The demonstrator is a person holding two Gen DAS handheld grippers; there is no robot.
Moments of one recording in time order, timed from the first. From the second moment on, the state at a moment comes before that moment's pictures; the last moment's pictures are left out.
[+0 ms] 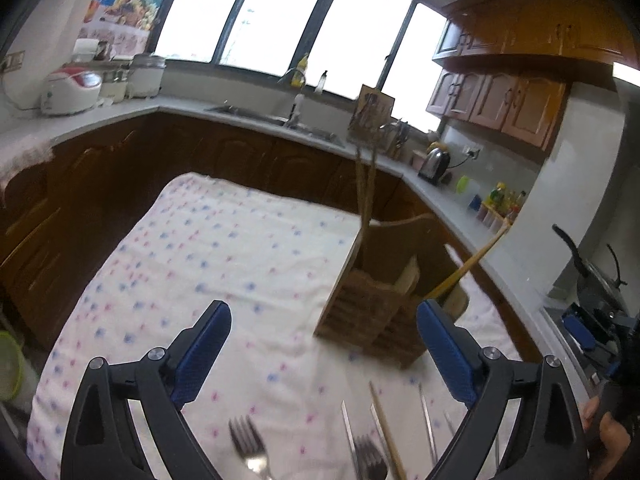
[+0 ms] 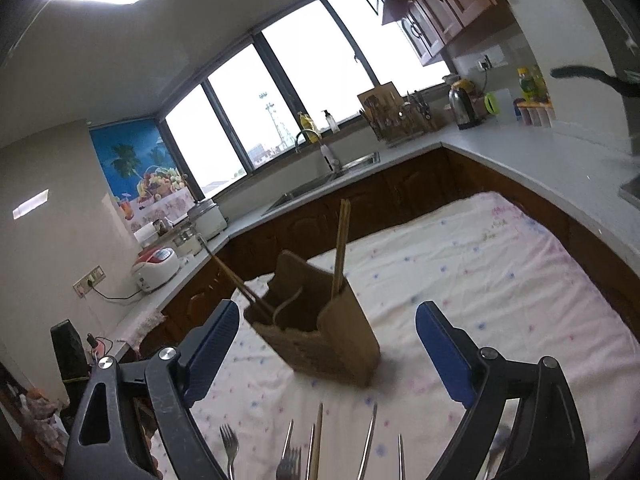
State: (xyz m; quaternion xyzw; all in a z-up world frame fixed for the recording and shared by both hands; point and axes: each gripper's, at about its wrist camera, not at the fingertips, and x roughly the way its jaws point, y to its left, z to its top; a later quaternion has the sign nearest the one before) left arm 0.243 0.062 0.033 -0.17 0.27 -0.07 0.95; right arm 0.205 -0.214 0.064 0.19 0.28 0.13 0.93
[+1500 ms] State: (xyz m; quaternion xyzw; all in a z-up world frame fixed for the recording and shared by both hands) left arm 0.253 0.015 -0.007 -0.10 0.43 -0.09 0.89; right arm 0.196 -0.190 -0.019 0.12 0.42 0.12 0.89
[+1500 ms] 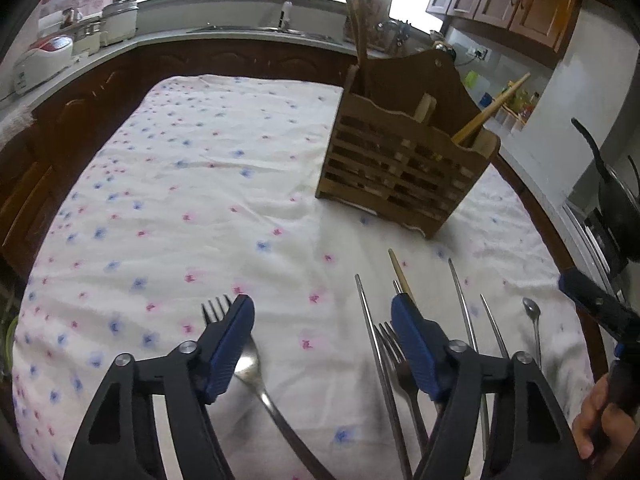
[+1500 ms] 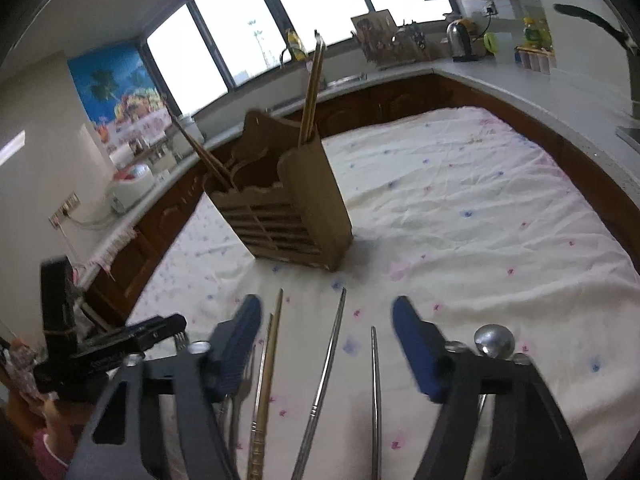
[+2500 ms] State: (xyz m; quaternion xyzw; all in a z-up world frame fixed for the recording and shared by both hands) left arm 0.327 -0.041 -0.065 -0.01 0.51 -0.15 0.85; right arm 0.256 -0.154 -0.090 0.03 0.52 0.11 0.84
